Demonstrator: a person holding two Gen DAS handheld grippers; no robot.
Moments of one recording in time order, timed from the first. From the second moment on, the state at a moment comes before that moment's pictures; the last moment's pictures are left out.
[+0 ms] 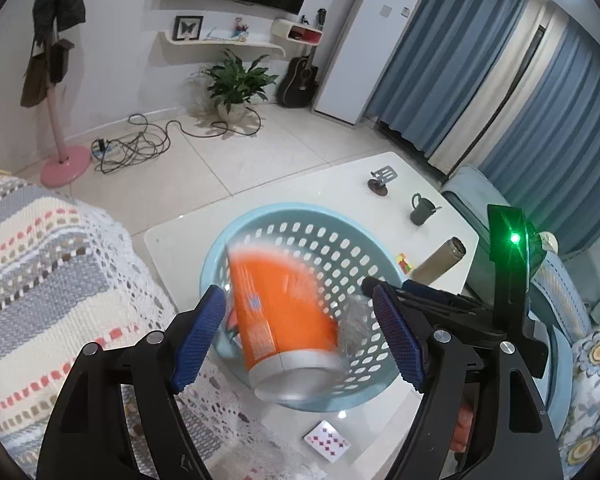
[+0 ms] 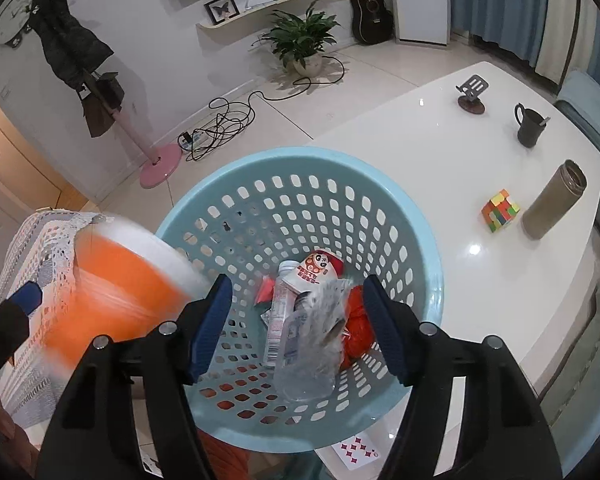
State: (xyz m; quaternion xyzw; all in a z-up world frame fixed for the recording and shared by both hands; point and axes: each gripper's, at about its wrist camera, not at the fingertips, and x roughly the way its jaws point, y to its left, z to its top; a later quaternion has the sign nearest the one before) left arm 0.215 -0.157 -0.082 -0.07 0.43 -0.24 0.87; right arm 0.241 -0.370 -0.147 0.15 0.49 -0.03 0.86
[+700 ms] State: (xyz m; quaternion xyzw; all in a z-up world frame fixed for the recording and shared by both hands) left arm 0.163 -0.071 -0.043 -0.11 0.38 -0.19 0.90; right arm 0.222 -0.296 -0.094 0.10 0.45 0.04 0.89
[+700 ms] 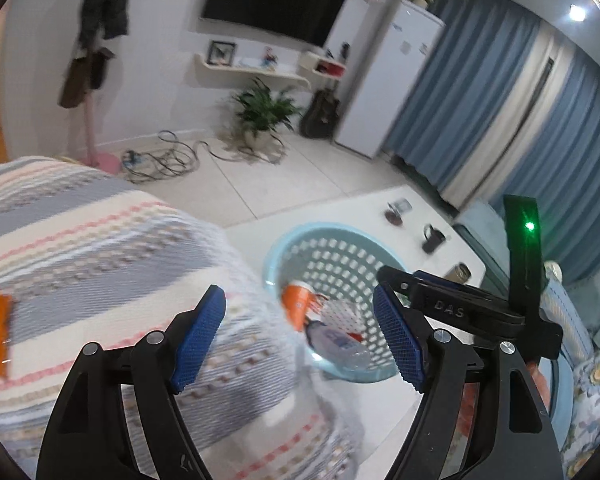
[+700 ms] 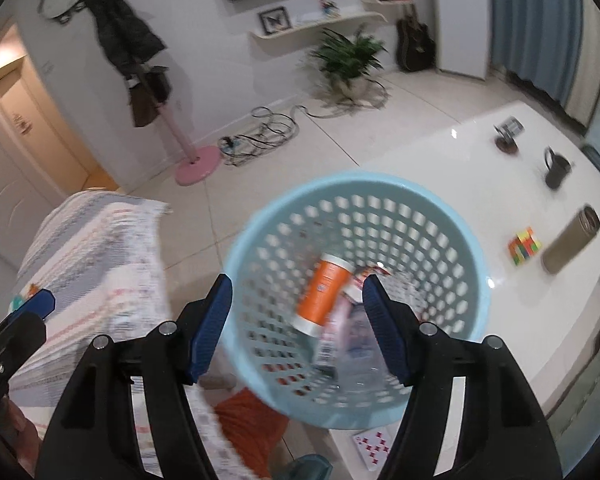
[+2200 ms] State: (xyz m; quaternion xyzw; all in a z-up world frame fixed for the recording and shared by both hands) left arm 0.160 0.238 -0.080 -0.22 0.40 0.08 0.88; right arm 0.237 0.089 -0.113 -0.08 0.45 0.32 0.83
